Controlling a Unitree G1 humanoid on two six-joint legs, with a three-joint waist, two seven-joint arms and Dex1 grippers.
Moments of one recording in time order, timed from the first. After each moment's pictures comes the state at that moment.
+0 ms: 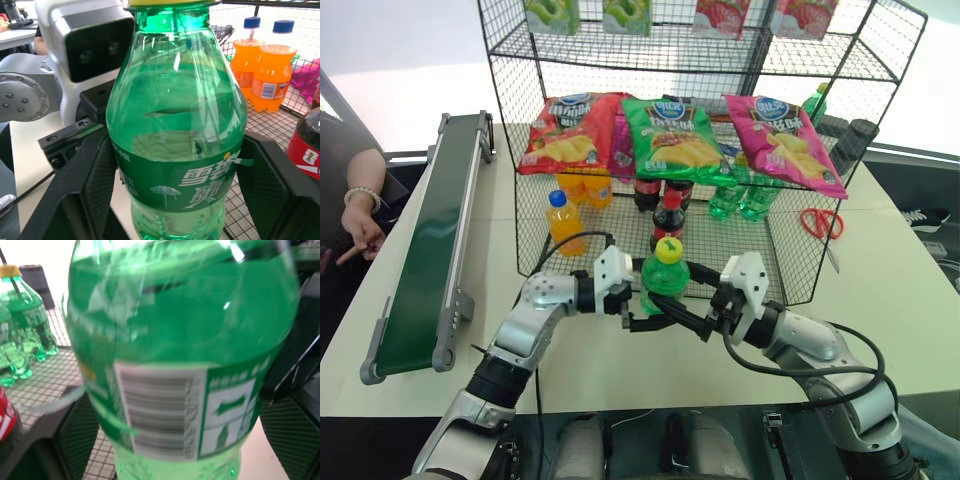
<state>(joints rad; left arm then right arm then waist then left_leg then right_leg) -0.39 0.34 -0.27 0.03 -0.29 0.09 -1.09 -0.04 -0.43 0.12 -0.57 0.45 0.47 0.61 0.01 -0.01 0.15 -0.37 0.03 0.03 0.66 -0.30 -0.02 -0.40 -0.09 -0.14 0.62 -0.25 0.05</state>
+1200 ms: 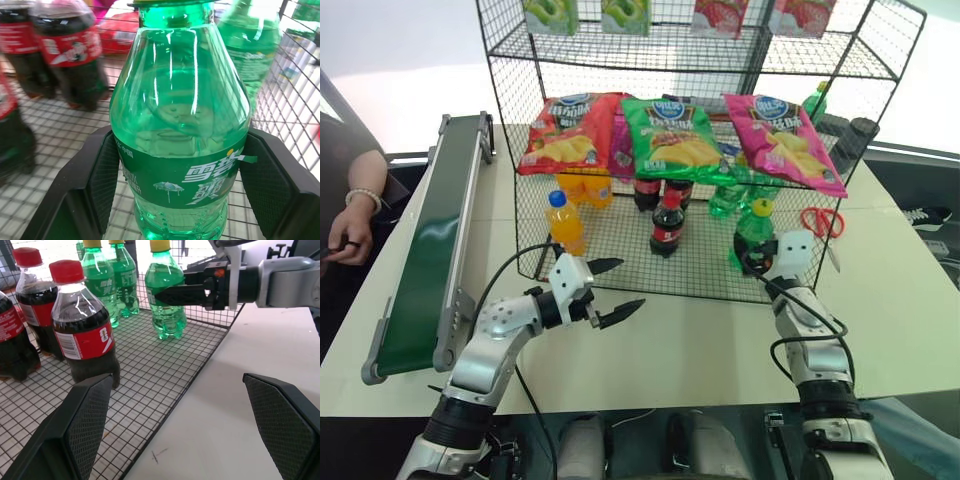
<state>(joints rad) -0.16 0.43 -0.13 -0.16 -0.30 0.13 -0.89 -0.30 -0.23 -0.15 0.28 0.17 -0.01 0.19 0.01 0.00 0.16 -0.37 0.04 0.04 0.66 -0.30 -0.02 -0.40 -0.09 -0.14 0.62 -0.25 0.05</state>
